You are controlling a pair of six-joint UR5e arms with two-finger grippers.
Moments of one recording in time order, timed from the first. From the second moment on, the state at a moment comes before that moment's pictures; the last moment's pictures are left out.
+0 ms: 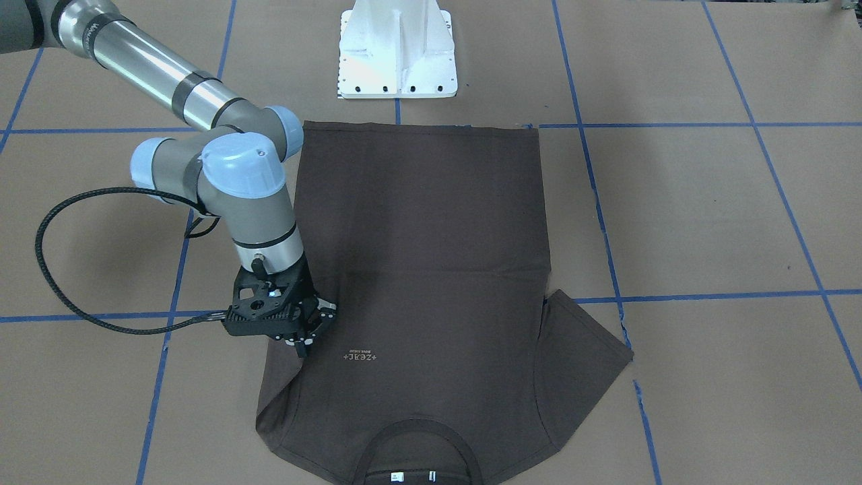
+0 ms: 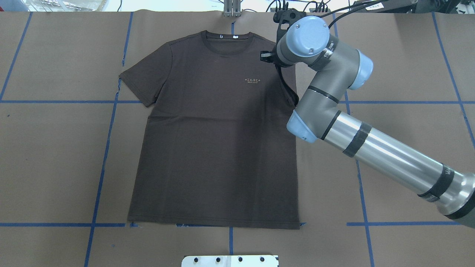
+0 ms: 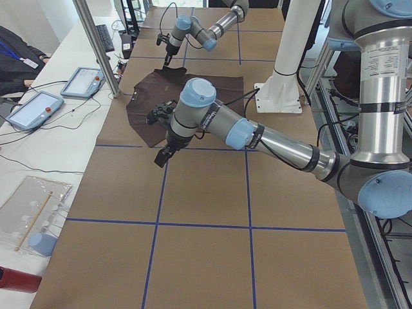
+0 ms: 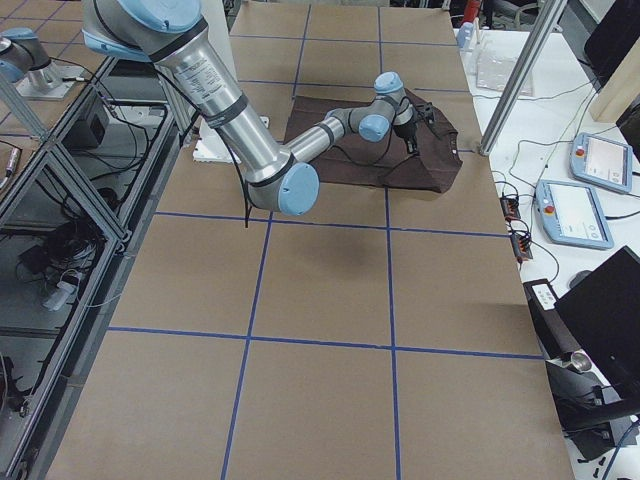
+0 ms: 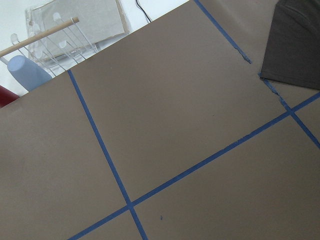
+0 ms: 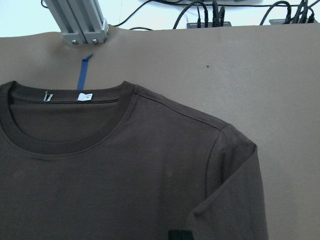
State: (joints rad) left arm -1.55 -1.50 -2.01 -1.77 -2.30 0.12; right arm 0.73 -0.78 1.30 -1.15 1.65 1.11
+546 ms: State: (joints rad) left arm -1.54 -1.51 -2.01 -1.84 -2.31 0.10; right arm 0.72 -0.72 1.27 -1.19 1.67 1.15
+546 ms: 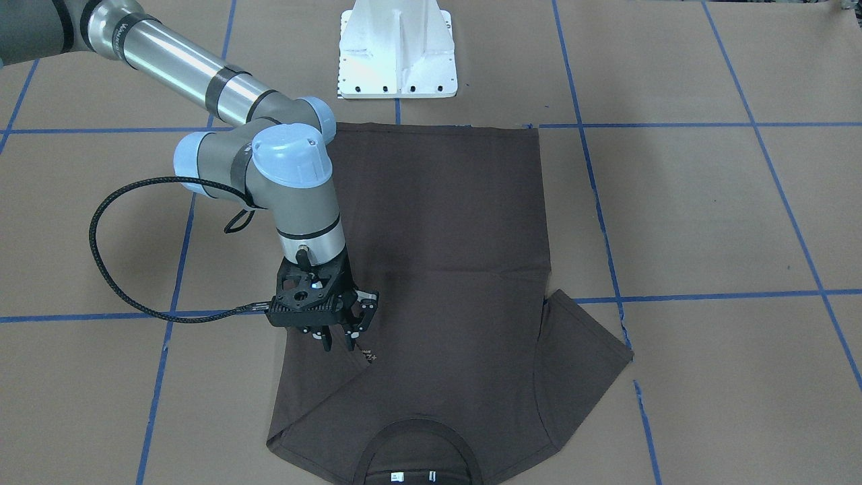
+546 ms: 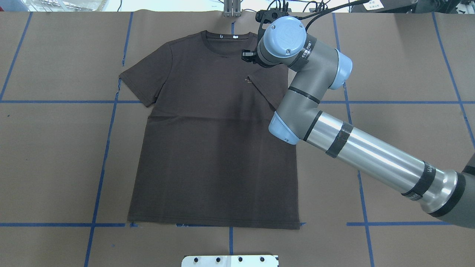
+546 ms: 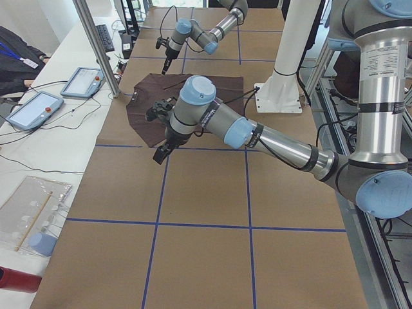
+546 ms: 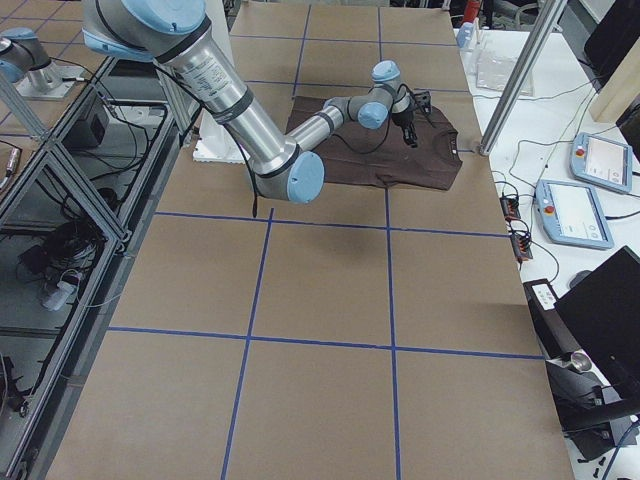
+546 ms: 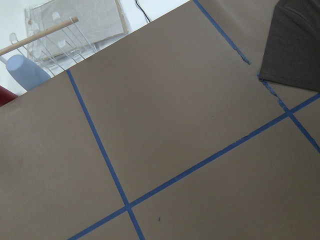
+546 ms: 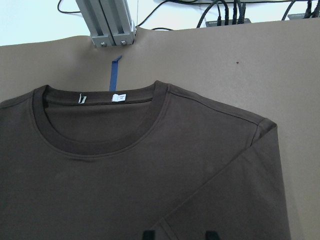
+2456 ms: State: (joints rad) left arm -0.95 -2.10 -1.10 -2.53 -1.86 -0.92; right arm 0.99 -0.97 1.61 -1.43 2.06 0.73
